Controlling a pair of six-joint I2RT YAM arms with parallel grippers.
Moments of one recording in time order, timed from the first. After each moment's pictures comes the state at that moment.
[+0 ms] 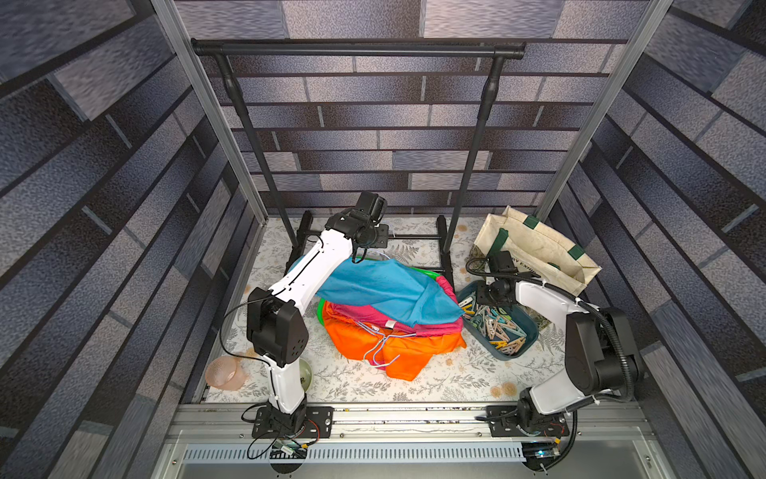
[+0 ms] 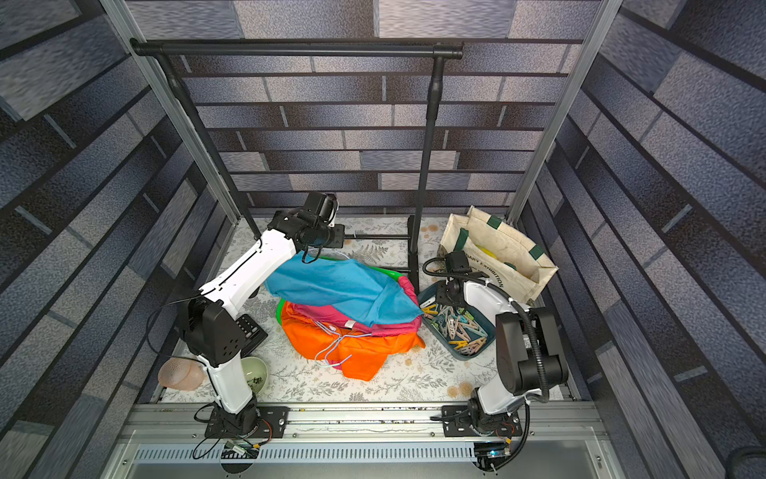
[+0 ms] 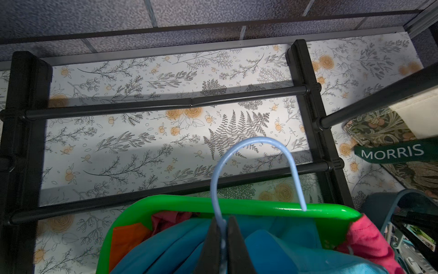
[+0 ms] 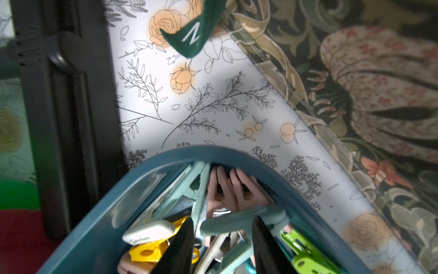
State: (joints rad) left arm -0.48 1.83 1.80 -0.81 -0.08 -0.27; right arm 0.19 1.55 0.90 -0.52 0.00 0.32
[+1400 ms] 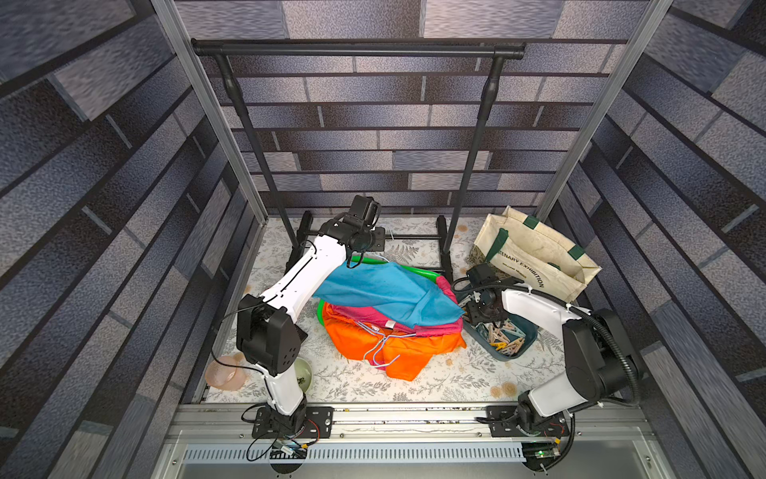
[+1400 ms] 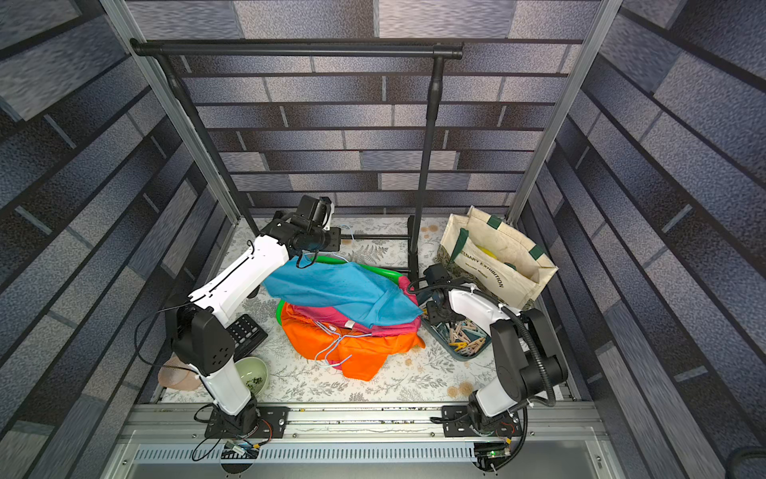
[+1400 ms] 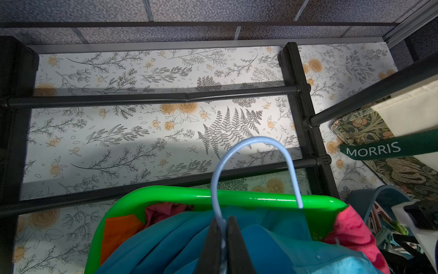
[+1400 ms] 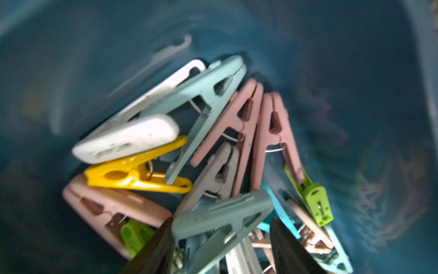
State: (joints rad) left arm -0.46 1.76 1.70 -0.75 -0.02 -0.30; right arm 0.37 1.56 0.91 -0.74 0.21 0.20
